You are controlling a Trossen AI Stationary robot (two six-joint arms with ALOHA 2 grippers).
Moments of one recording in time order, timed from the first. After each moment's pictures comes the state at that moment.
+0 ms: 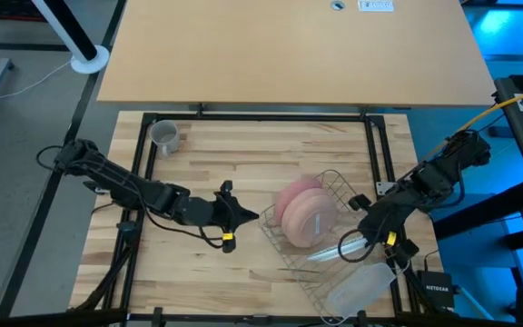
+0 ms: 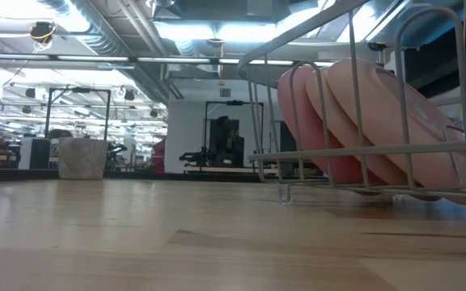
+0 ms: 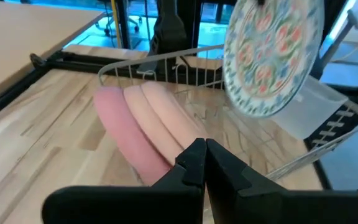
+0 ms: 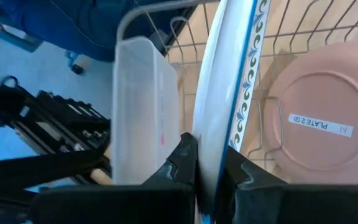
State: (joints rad) left arm -0.40 1.44 1.10 -0.05 -0.48 -0.26; right arm 0.61 1.21 1.43 -1.33 -0.23 0.12
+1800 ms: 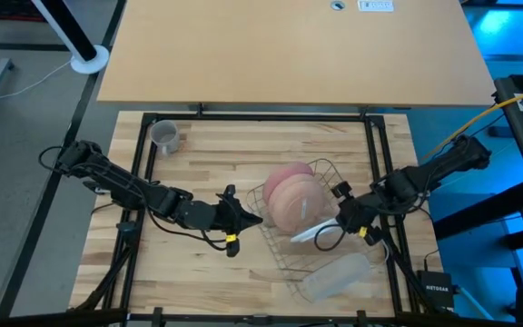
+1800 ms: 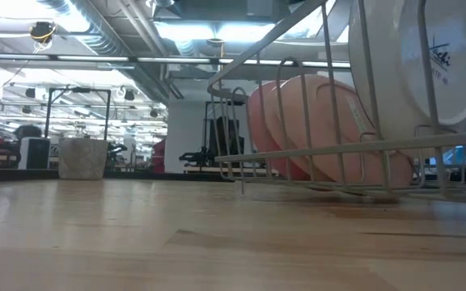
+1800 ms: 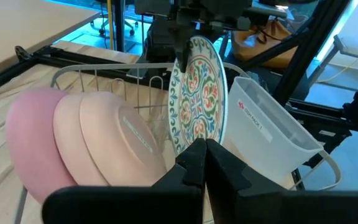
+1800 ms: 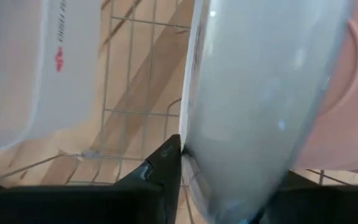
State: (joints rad) left arm -0.41 1.48 1.10 0.04 -0.48 -0.33; right arm 0.48 1.16 1.07 -1.17 0.05 -0.14
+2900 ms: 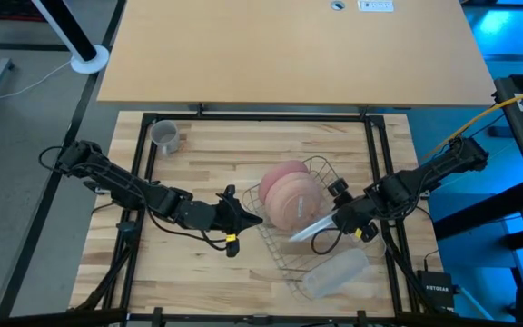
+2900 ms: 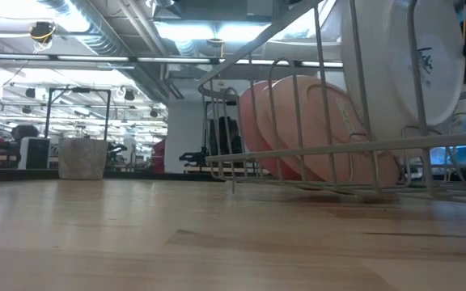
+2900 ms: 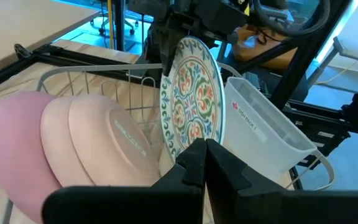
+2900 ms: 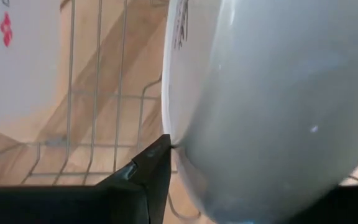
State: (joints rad) left arm -0.41 1.48 1.10 0.04 -0.48 -0.35; right arm 0.48 1.22 1.07 -1.19 0.20 -0.21
